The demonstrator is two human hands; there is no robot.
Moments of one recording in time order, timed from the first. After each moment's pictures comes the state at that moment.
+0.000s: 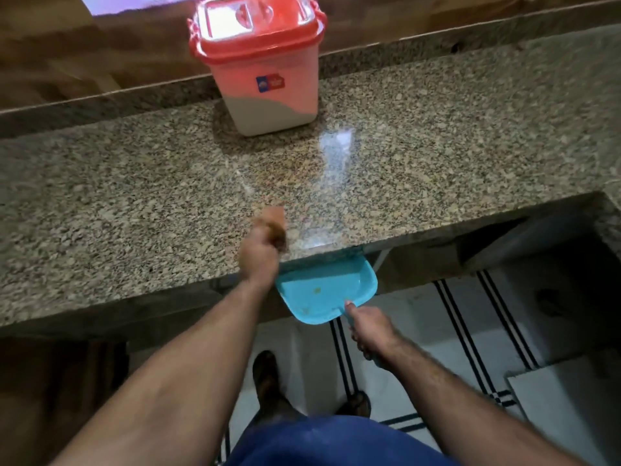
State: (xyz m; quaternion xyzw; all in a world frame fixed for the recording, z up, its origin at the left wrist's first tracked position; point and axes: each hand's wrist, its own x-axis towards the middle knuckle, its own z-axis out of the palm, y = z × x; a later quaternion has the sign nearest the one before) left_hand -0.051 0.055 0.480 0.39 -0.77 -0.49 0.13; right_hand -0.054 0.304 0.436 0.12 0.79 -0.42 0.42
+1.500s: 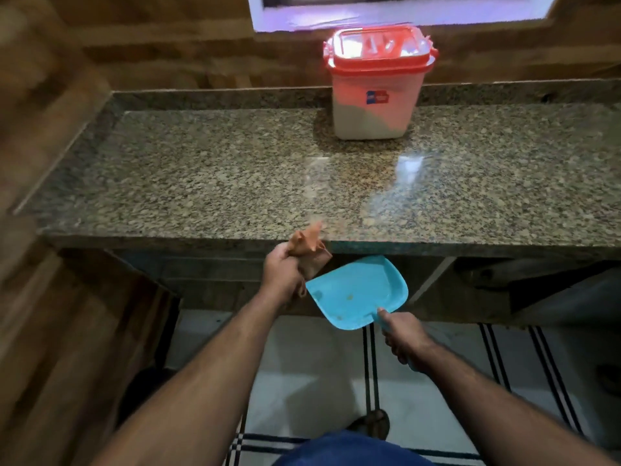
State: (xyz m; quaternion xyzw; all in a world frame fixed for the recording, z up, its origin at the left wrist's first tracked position) left_hand 0.131 0.058 0.547 0.44 -0.54 -0.70 0.17; right_hand 0.021 0.292 0.435 0.04 0.80 -0.39 0.46
